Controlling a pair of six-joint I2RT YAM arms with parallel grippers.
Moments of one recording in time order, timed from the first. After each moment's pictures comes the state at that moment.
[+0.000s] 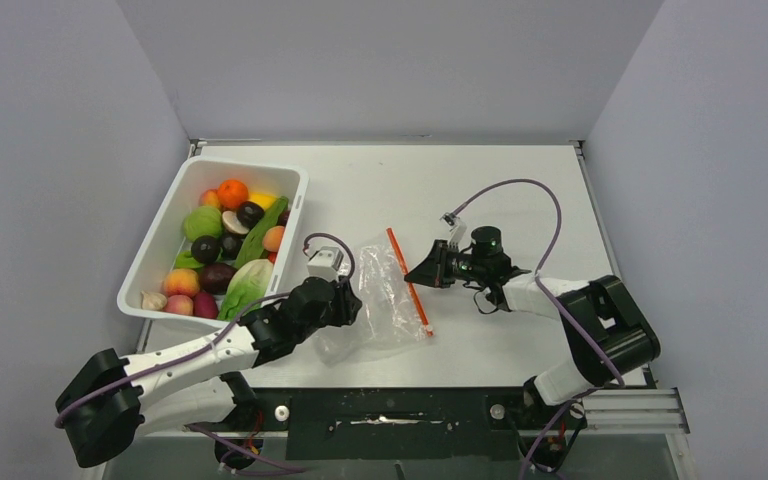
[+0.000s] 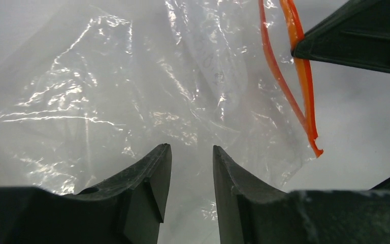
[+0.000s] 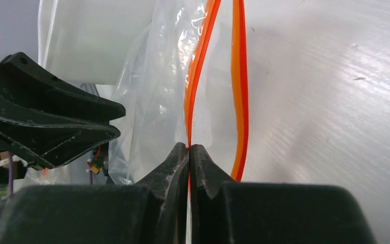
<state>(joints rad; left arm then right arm) -0.92 1.03 0.48 -0.03 -0.32 -0.67 0.42 1.48 0.56 0.44 -0.68 0.59</state>
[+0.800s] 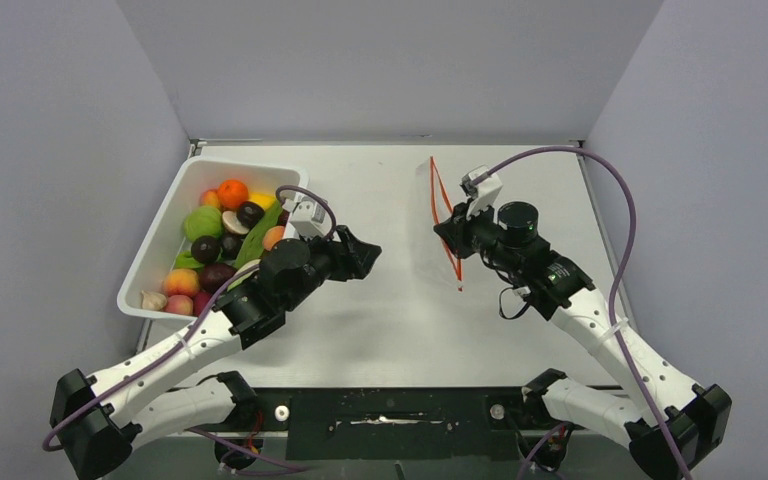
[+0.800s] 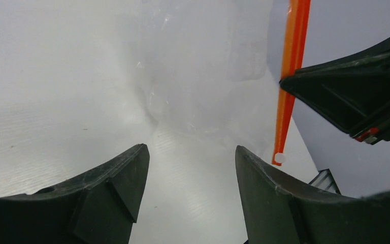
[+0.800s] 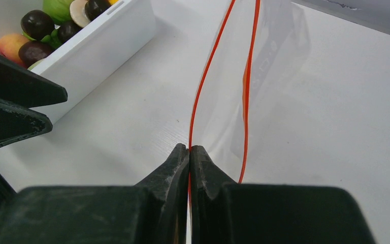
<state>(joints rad) -0.84 0.97 0.75 0.00 -0.22 -0.68 0.56 1.01 0.94 -0.24 -0.11 0.12</state>
